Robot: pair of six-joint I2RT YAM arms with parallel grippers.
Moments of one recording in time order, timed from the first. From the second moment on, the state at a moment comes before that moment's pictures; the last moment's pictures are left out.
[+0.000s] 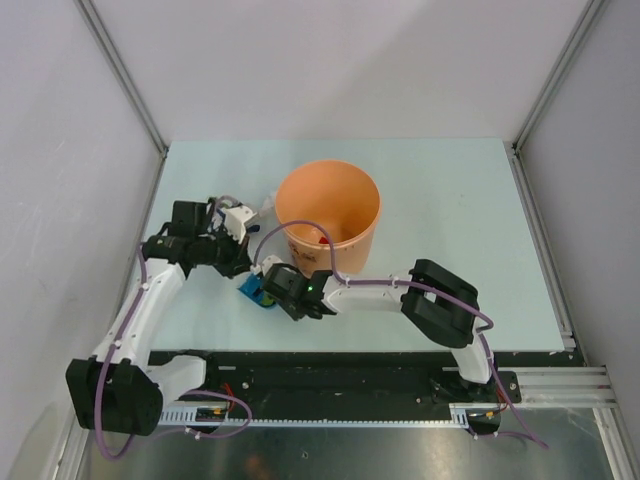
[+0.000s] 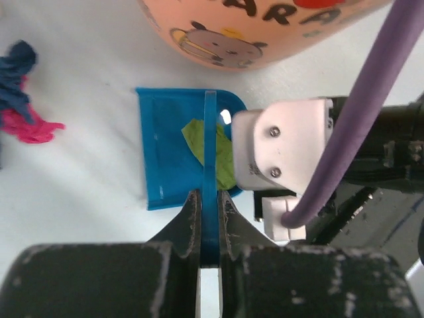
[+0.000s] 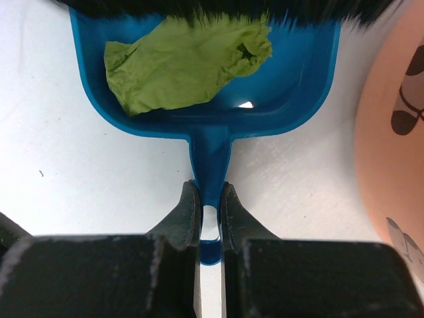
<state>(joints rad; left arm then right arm) -0.10 1.10 0.92 -0.81 0.59 0.45 1.21 2.02 1.40 -0.37 0.25 0.27</state>
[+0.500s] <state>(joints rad) -0.01 1.09 1.14 -0.86 0.37 0.47 1.37 1.89 1.37 -0.42 0.12 0.07</state>
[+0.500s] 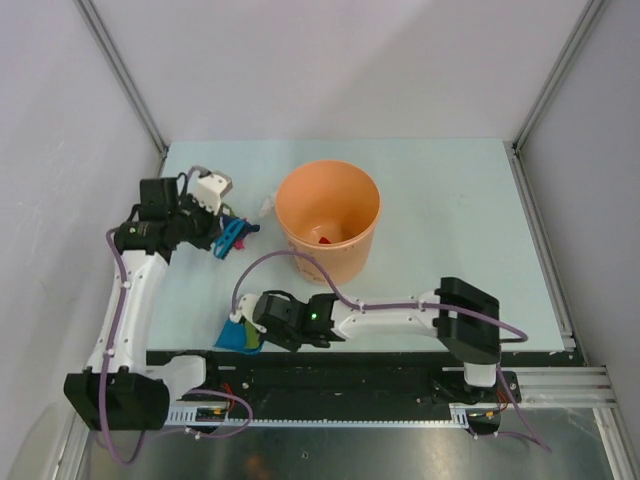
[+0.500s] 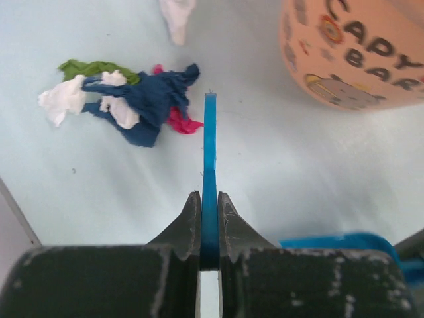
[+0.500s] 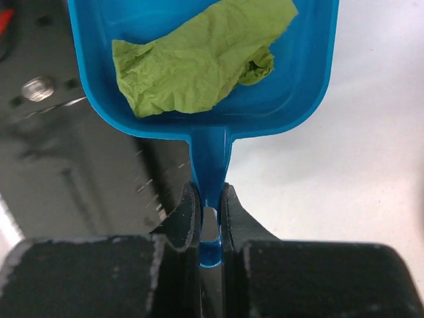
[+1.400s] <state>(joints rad) 0.05 1.08 0.99 -0.82 0.36 0.55 1.20 1.66 2.03 -1.12 0.44 -0.07</state>
